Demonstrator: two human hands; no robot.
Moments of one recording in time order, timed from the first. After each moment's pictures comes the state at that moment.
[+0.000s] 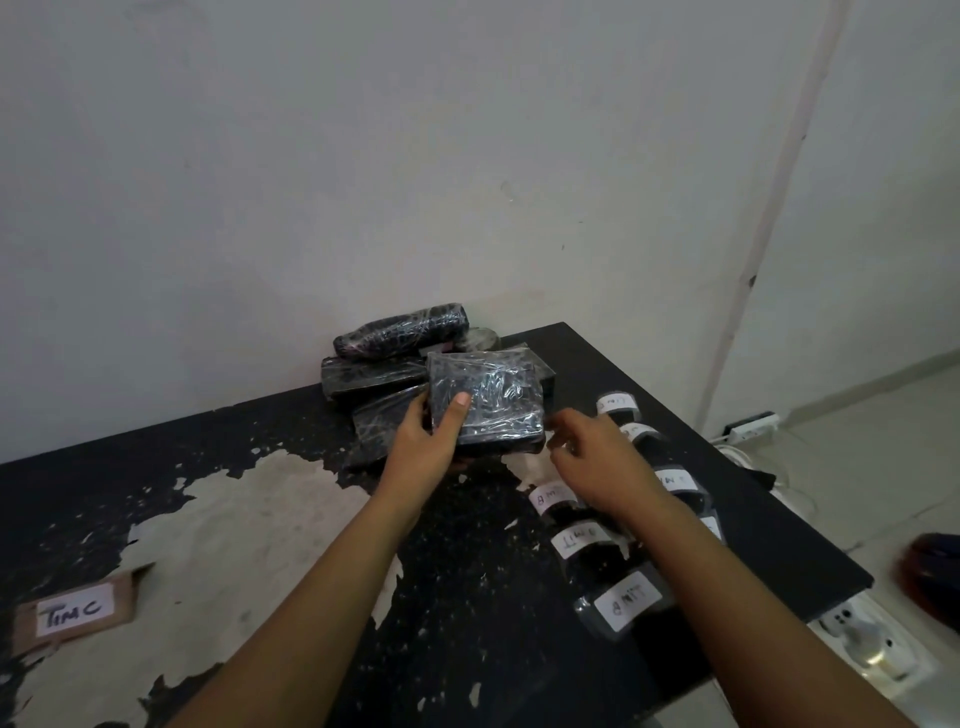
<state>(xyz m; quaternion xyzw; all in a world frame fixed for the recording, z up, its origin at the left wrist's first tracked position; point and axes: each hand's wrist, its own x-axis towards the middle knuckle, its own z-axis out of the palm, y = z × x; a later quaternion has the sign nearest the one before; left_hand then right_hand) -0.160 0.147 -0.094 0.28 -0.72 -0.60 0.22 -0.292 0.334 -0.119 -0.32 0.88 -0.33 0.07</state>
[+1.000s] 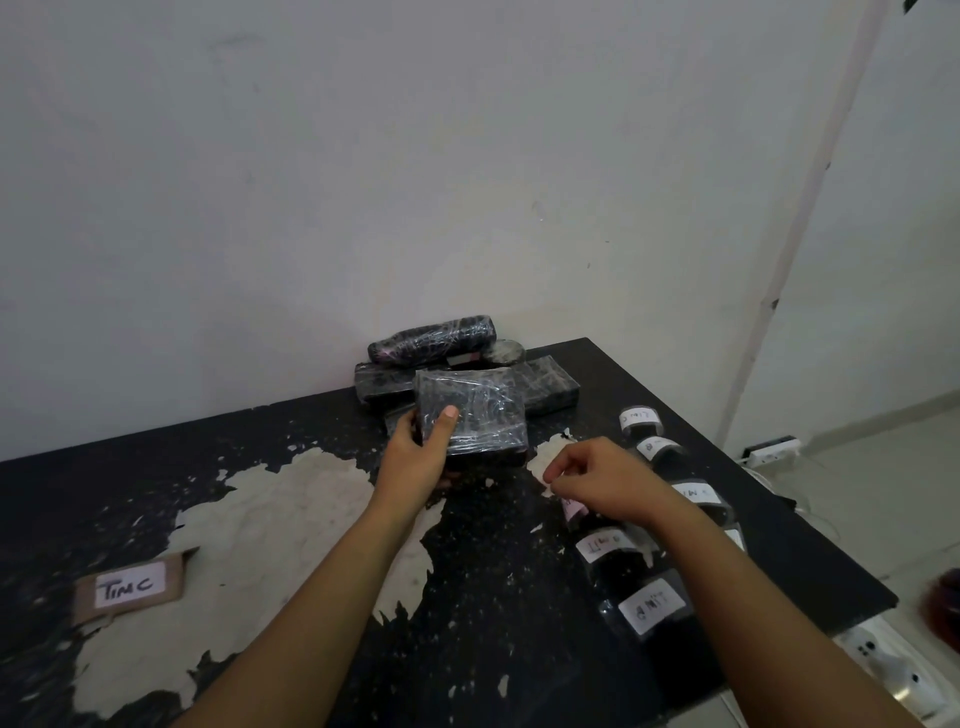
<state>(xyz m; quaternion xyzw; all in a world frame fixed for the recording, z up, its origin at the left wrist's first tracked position) -0.126 0.121 -0.094 0.33 -0.69 -0.60 0.24 -0.273 0.330 -0.099 -0.35 0.85 -0.35 0.20</state>
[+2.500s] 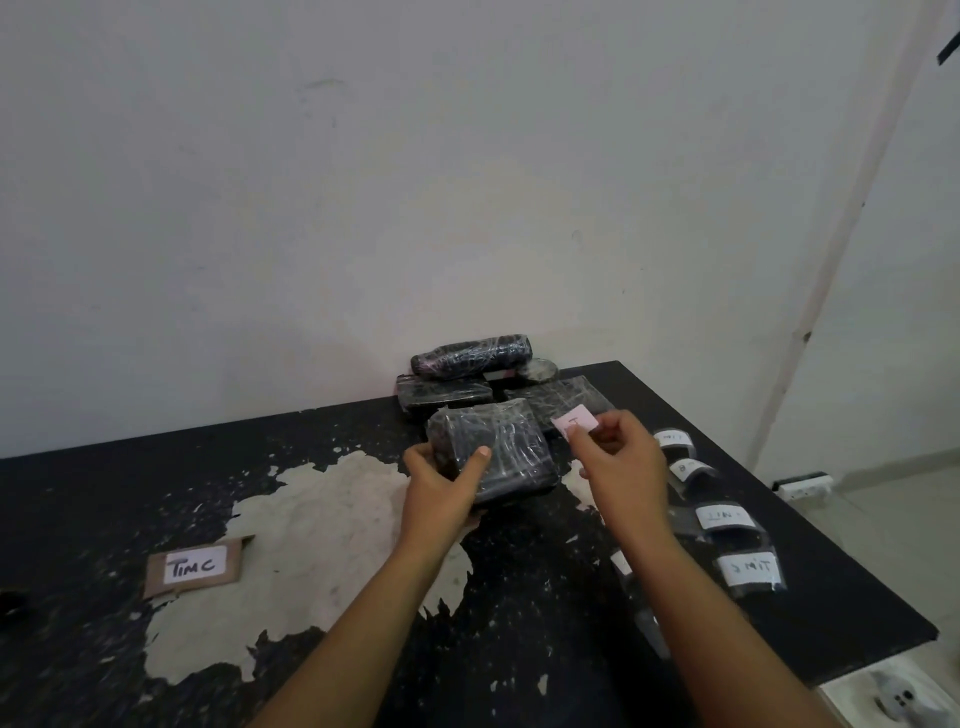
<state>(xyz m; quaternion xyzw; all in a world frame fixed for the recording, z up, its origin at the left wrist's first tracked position) -0.081 0.133 -0.100 0.34 -0.65 -0.62 0.28 -0.205 0.293 -0.081 -0.20 0.73 -0.65 -0.03</state>
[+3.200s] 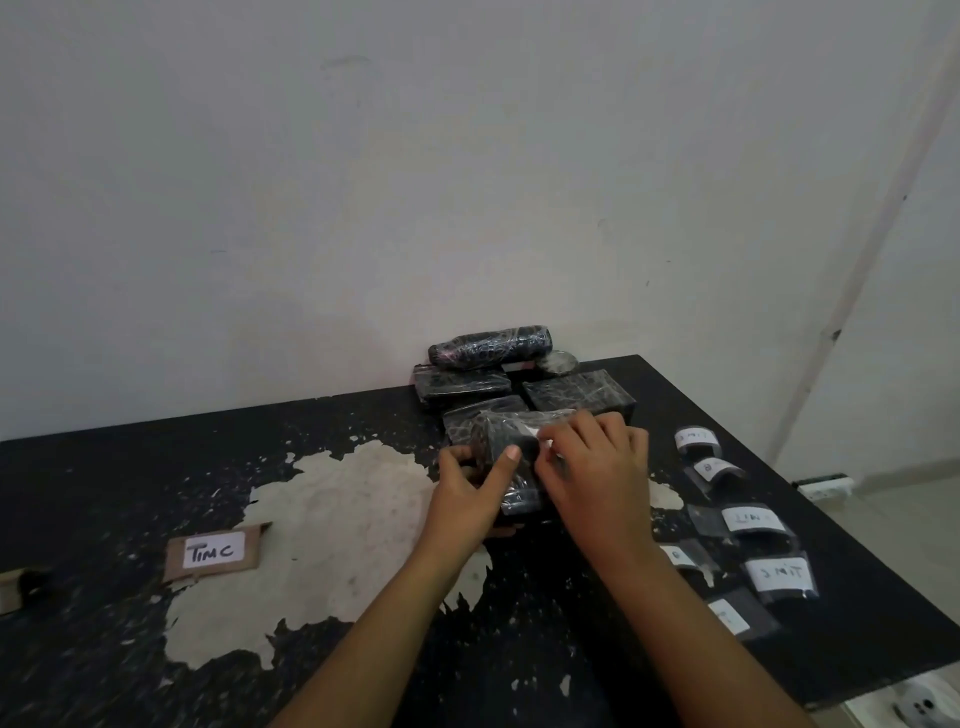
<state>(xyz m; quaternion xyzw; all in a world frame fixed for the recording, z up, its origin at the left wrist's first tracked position) -0.073 0.136 -0.109 0.30 -0.64 -0.66 0.24 -0.187 0.260 -0.108 -0.42 0.77 -0.29 -0.37</state>
